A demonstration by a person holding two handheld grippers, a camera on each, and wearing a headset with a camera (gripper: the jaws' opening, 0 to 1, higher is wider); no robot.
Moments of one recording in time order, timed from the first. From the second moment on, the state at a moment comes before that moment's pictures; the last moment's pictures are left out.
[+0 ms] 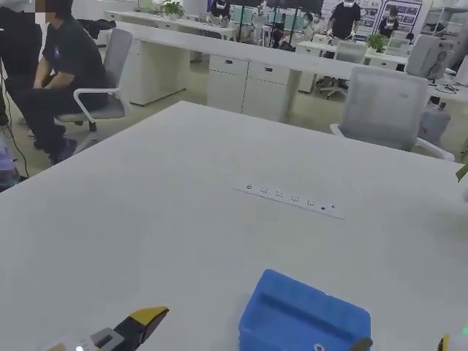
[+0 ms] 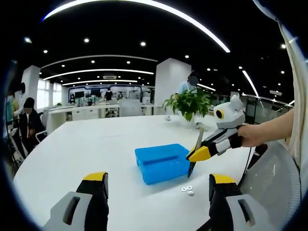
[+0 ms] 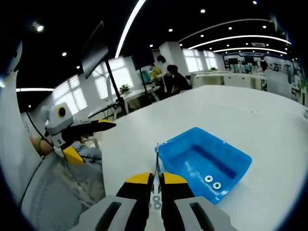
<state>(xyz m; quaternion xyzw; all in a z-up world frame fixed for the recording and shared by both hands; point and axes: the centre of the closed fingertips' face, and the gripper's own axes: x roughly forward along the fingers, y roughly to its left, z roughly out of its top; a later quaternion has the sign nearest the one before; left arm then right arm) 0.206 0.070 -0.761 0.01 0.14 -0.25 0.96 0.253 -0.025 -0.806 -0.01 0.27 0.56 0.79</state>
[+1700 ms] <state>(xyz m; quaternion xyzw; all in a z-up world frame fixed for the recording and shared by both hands) 0.205 0.072 -0.766 0.02 0.15 -0.24 0.96 0.235 -0.022 -0.836 -0.11 0.31 0.57 0.76</state>
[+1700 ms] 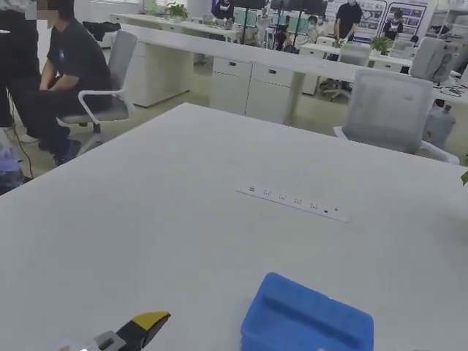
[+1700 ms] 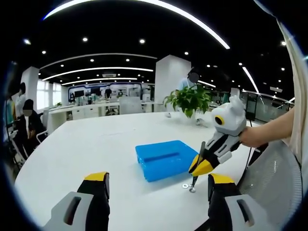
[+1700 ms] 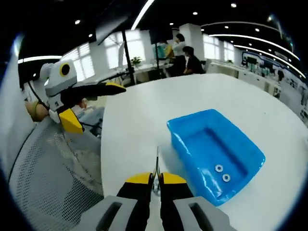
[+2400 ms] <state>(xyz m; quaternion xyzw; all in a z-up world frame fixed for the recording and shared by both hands) 0.205 0.071 -0.767 0.02 0.15 -0.25 0.96 0.265 -0.015 -0.767 -0.05 0.25 0.55 0.79</state>
